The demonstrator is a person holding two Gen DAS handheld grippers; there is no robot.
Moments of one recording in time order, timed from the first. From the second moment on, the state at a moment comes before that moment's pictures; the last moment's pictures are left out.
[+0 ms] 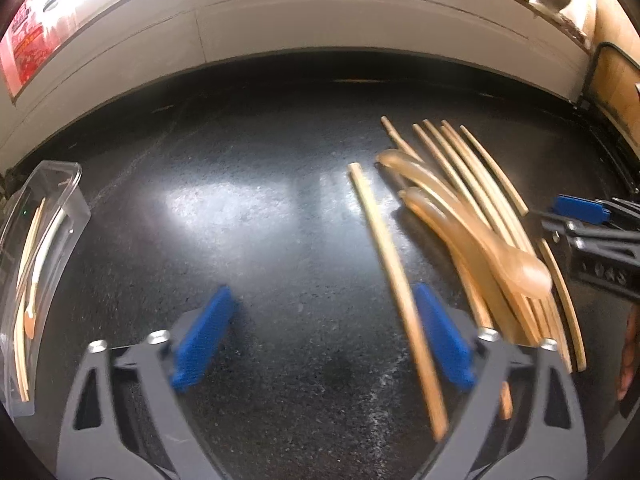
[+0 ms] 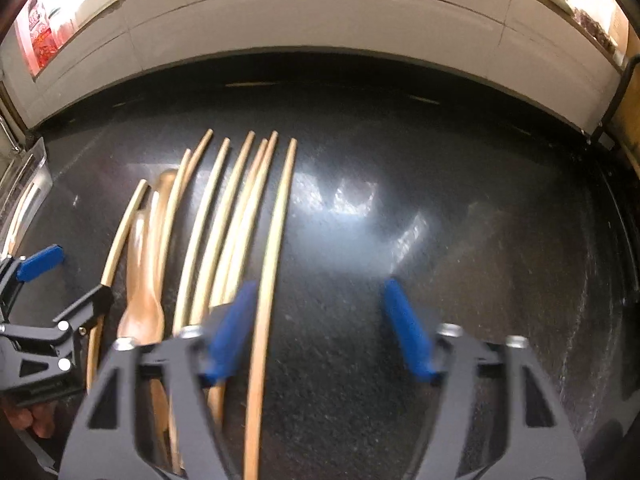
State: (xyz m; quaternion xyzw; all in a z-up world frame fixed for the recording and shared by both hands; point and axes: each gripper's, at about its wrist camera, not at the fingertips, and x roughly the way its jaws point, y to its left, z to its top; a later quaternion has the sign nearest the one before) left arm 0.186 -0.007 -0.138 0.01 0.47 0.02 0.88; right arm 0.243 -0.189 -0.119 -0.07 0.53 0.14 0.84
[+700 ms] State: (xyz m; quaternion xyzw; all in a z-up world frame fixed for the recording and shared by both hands) left arm 0.161 0.016 -0.068 -0.02 0.46 -0.01 0.89; right arm 0.202 -0.188 -0.040 0.02 0.50 0.16 0.85
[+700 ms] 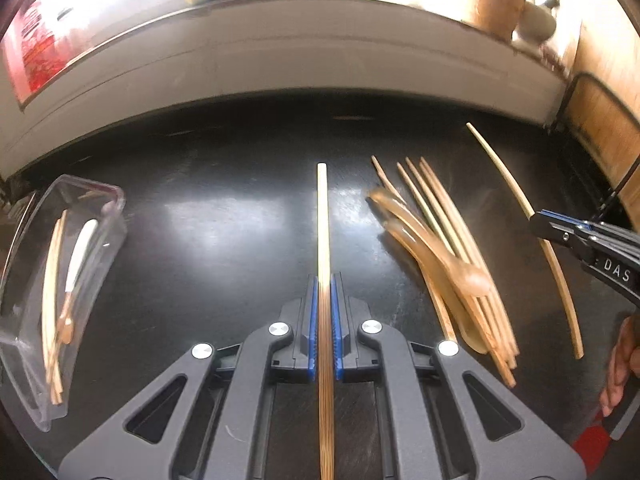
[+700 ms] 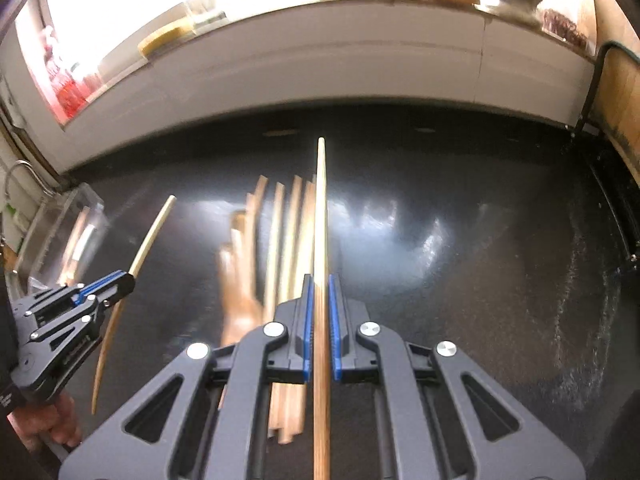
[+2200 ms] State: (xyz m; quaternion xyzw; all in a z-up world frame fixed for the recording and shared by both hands) left arm 0.110 0.328 -0.043 -0.15 0.44 0.16 0.87; right arm 0.204 0.218 -0.042 0.06 0.58 0.37 0.72
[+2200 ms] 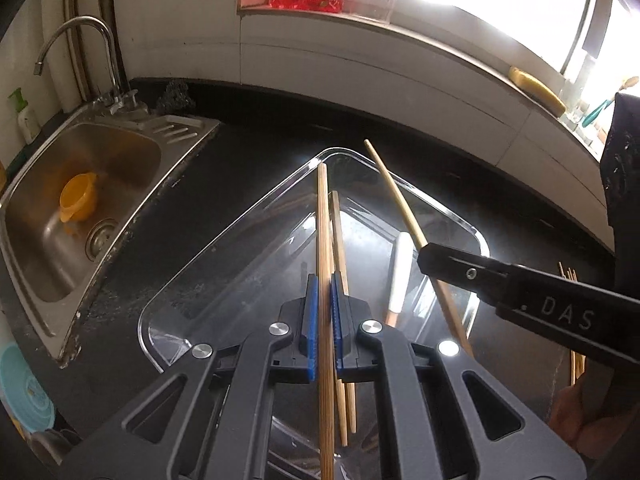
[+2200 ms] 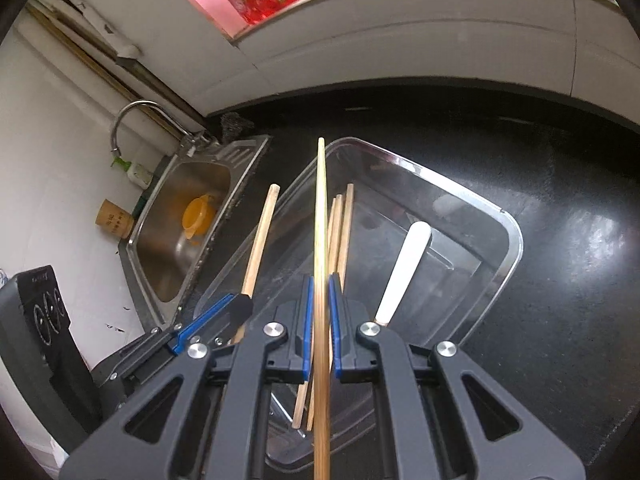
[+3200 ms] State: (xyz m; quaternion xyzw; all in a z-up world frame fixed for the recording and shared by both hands) left arm 0.079 0.351 -0.037 -0.16 0.41 0.21 0.87; right arm 0.223 0.164 -0.013 0.08 0.54 0.35 0.76
